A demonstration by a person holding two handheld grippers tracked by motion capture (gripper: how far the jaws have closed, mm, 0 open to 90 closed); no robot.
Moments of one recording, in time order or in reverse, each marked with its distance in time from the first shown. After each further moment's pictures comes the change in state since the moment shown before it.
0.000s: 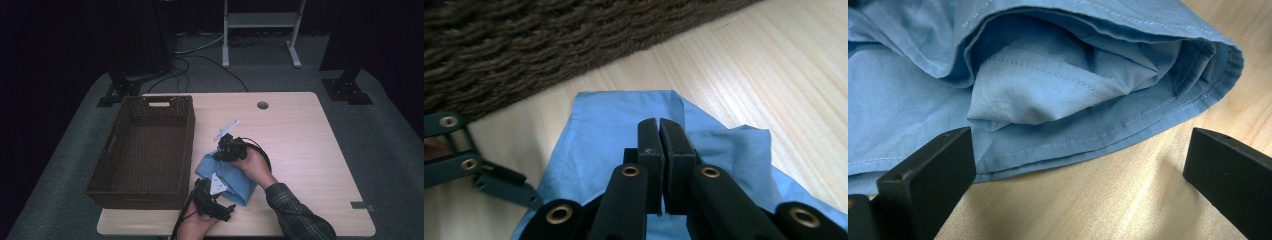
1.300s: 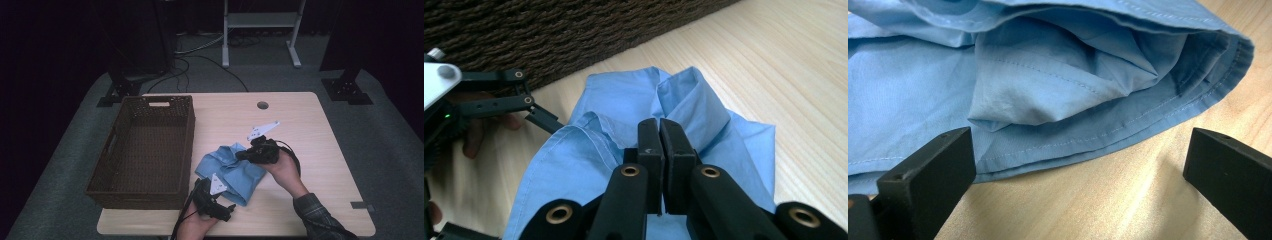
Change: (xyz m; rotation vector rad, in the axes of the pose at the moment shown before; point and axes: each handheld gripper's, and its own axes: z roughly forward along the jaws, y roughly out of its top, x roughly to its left) left arm 0.000 0.000 0.000 0.001 0.000 0.000; right arm -0.010 -0.056 -0.074 -0.160 0.007 0.056
